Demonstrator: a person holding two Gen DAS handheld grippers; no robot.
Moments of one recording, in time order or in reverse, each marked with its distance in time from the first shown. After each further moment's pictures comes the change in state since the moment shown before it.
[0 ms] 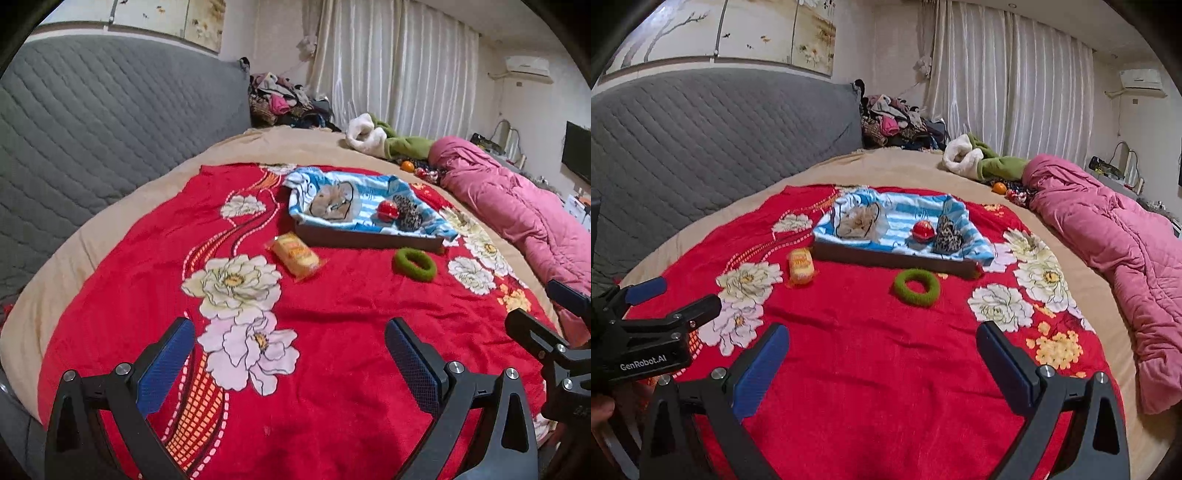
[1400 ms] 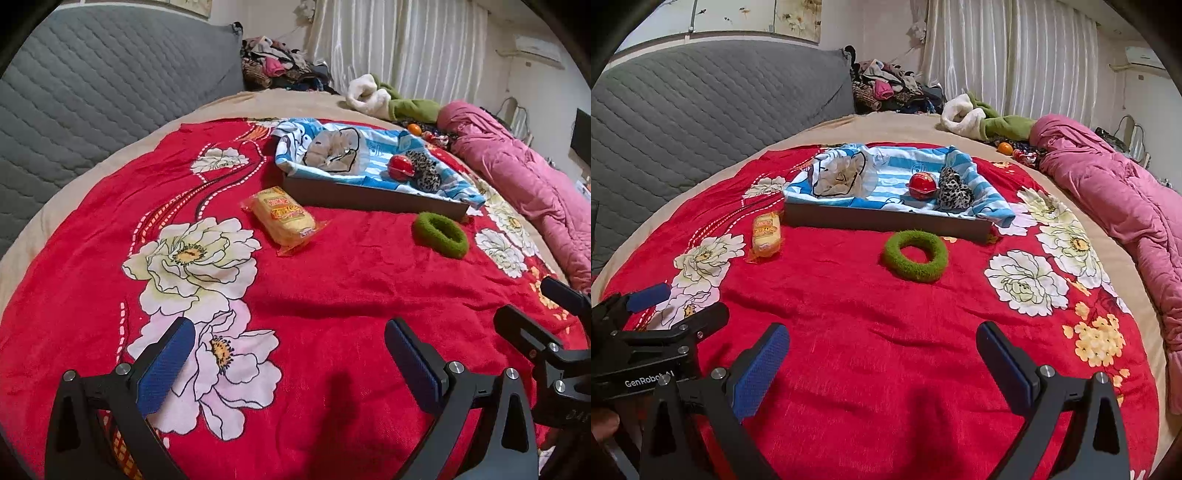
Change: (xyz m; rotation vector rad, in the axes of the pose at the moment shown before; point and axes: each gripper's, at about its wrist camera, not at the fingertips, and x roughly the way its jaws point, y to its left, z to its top) left arm 0.102 -0.018 -0.005 0.007 0.134 -0.006; right arm 0.094 -0.017 -0.010 0.032 0.127 0.003
